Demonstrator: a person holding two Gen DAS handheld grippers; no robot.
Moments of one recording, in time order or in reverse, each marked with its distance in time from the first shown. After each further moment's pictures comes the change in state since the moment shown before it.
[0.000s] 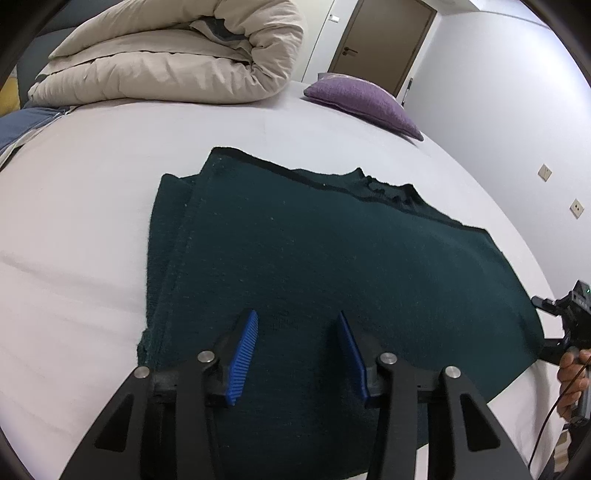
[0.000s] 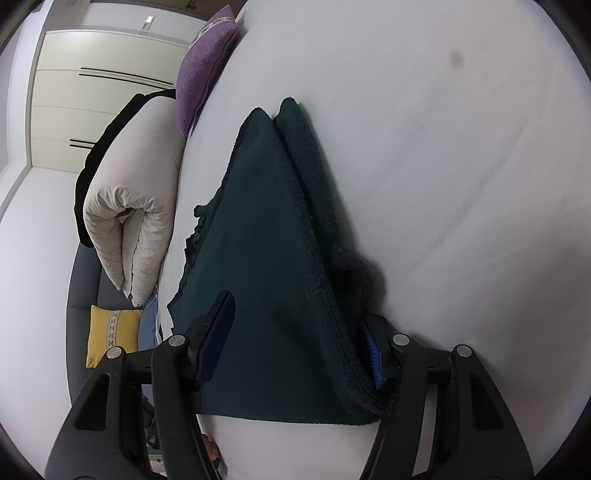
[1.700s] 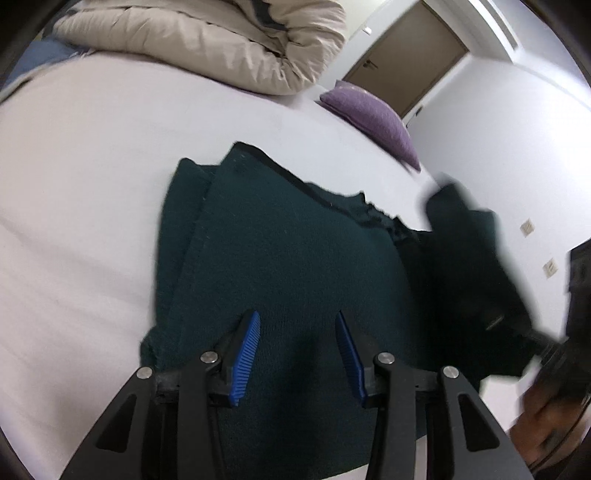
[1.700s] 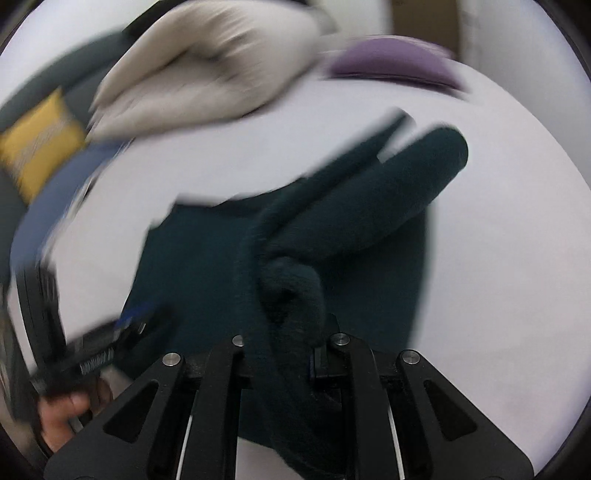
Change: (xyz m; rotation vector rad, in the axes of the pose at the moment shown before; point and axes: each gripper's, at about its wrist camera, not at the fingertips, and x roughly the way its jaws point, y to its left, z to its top) left arm -0.007 0.036 0.011 -0.234 0.015 -0.171; right arm 0.131 0.271 -0.133 -0.918 0.055 -0.366
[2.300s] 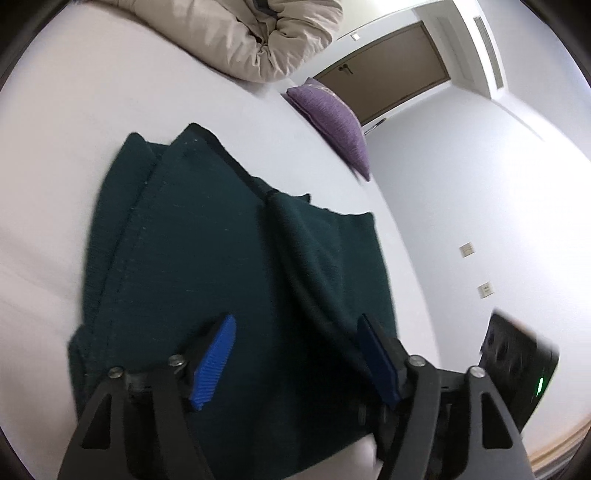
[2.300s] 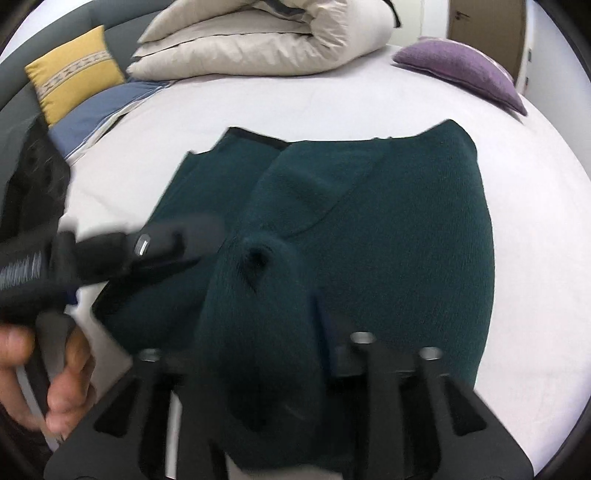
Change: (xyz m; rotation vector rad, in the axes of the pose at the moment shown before) left arm 0.006 0.002 0.001 -0.125 0.050 -0.303; right arm 0.032 0.038 -0.039 -0.180 0.030 0.038
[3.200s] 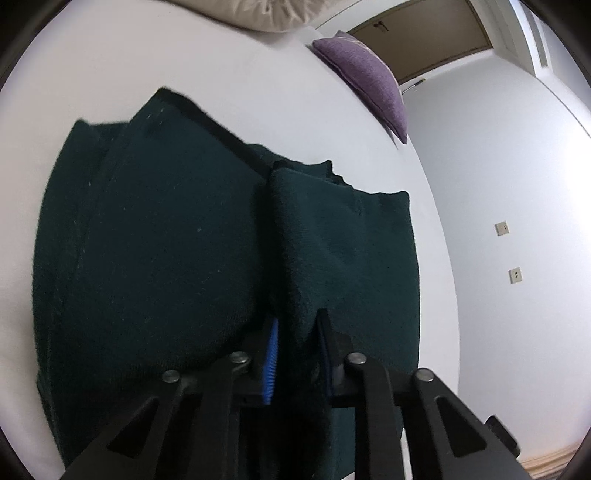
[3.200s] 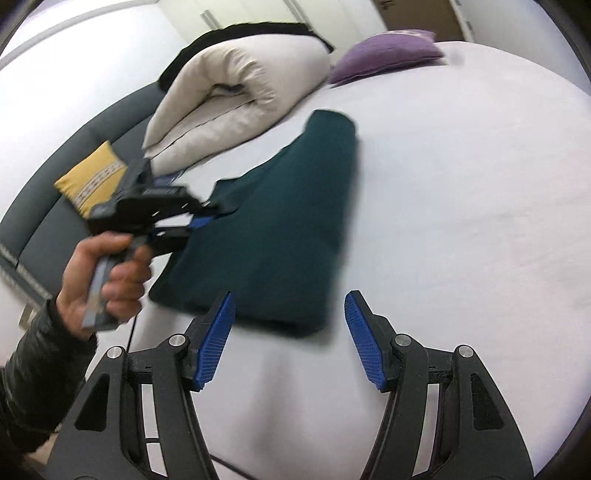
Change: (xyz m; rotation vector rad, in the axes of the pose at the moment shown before) left arm 0.063 -0.026 0.038 -0.029 0.197 0.169; right arm -0.098 -0.116 -0.141 0.370 -0.257 0.208
